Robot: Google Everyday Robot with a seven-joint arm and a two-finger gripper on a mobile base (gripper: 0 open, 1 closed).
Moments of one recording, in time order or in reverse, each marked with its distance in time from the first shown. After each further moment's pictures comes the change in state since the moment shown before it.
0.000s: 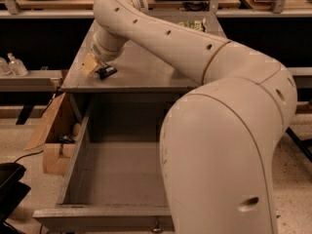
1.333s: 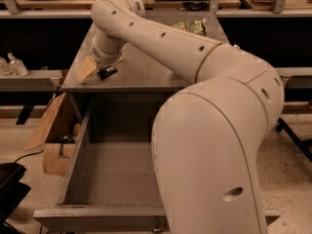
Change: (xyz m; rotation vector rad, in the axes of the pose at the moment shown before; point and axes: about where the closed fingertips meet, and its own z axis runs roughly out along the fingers) arm 0.005 0.003 0.016 -0.017 0.040 -0.009
